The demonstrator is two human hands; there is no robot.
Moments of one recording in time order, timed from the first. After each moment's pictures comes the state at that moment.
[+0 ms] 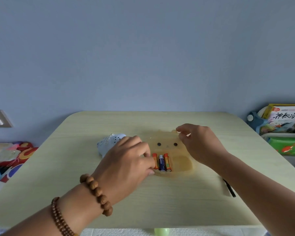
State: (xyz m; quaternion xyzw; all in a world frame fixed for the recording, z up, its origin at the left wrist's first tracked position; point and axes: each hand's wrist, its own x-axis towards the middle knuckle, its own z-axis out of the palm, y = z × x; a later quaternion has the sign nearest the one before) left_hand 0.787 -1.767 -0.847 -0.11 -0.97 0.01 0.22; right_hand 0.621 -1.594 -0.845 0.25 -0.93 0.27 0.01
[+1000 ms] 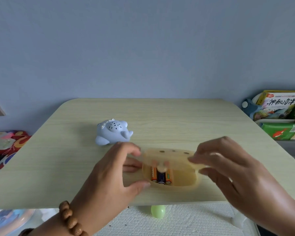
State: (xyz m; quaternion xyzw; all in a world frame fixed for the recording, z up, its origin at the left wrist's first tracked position) left_hand 0.849 -1.746 -0.874 0.04 -0.89 -0.39 0.23; right_hand 0.717 -1.492 -0.843 0.54 -0.78 0.27 0.17
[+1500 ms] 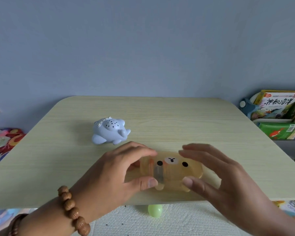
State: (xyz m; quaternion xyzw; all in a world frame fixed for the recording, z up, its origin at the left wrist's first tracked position) left_hand 0.835 -1.750 -0.861 -0.06 -0.93 -0.33 0.15; right_hand 0.730 -1.500 -0.856 0.43 -0.83 0.36 0.01
